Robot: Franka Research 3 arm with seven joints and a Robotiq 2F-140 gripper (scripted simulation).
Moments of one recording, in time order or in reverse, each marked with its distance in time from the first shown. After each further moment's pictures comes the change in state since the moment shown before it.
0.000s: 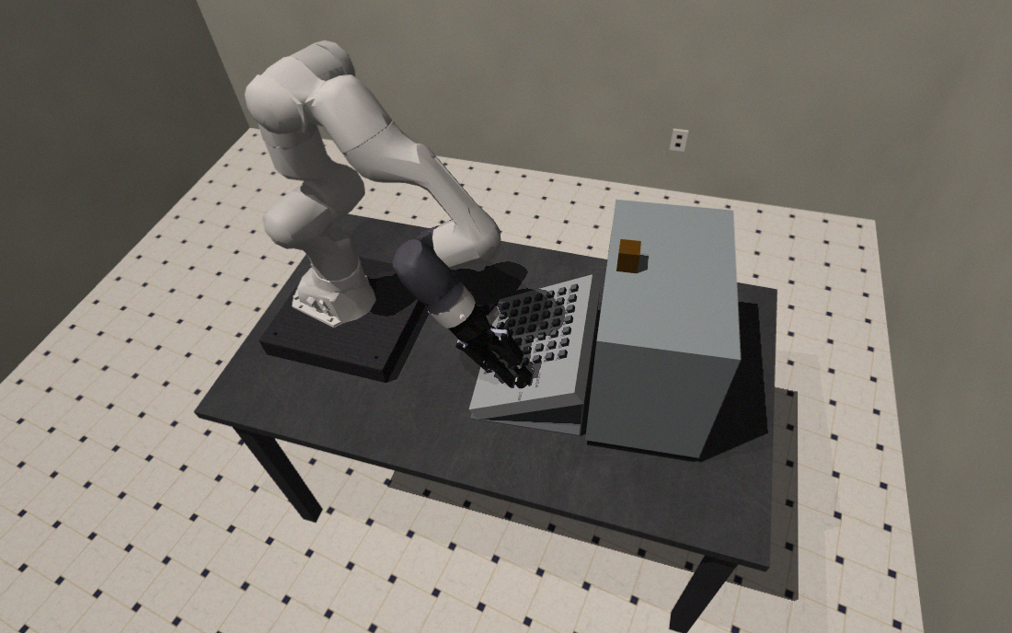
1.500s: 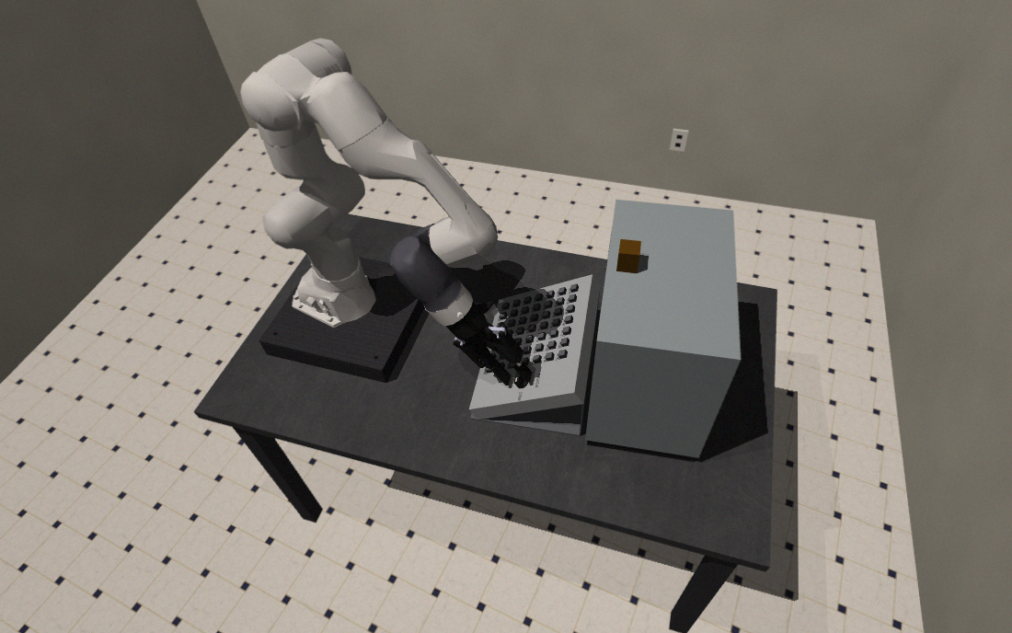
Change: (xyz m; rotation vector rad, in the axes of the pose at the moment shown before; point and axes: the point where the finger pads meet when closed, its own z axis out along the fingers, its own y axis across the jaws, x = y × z) arm 0.000 0.000 -0.008 0.000 0.000 0.009
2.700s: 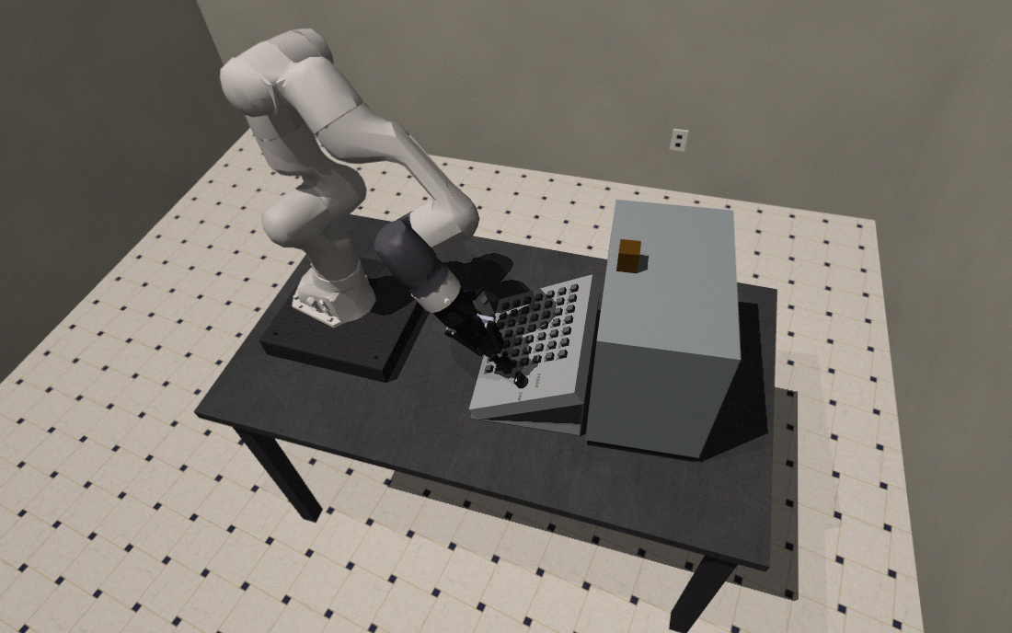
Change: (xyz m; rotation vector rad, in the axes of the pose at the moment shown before) arm -0.001 0.001 -0.043 -0.001 0.000 -0.001
